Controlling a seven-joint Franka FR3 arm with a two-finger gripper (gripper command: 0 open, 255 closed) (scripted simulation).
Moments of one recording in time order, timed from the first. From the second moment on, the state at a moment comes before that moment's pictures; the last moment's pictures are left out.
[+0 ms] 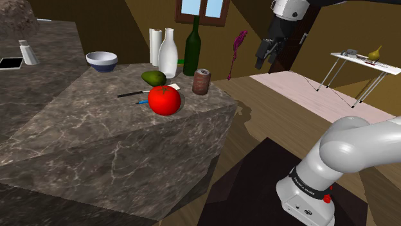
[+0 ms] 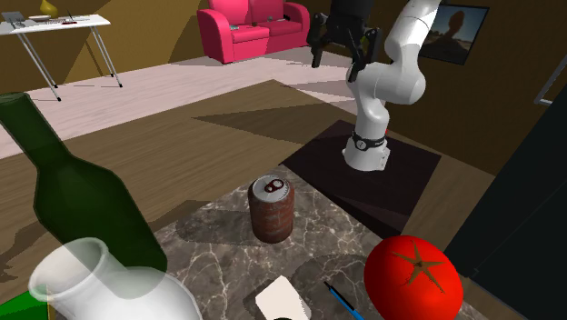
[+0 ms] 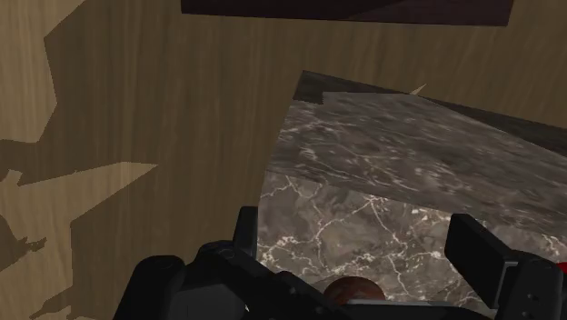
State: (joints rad) arm -0.02 -0.76 0.07 -2.33 -0.07 1.67 0.03
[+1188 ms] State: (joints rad) arm 0.00 -0.12 0.07 -1.97 -0.02 1.87 -0.02
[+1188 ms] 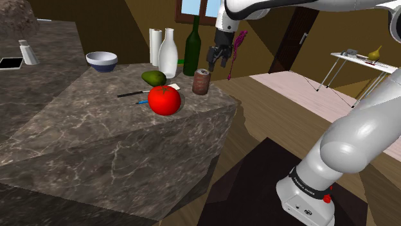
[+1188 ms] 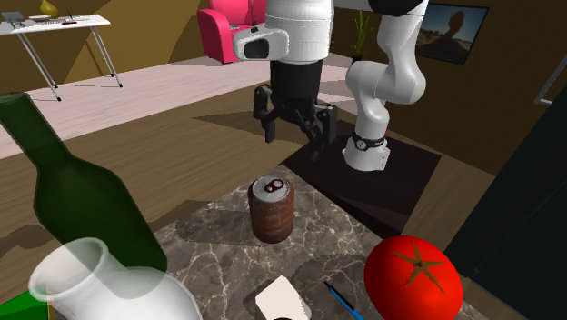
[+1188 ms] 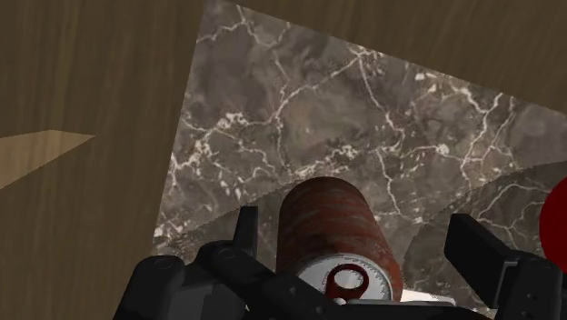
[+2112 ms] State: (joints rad) arm 0.00 0.05 0.07 -1.93 -0.02 1.98 -0.03
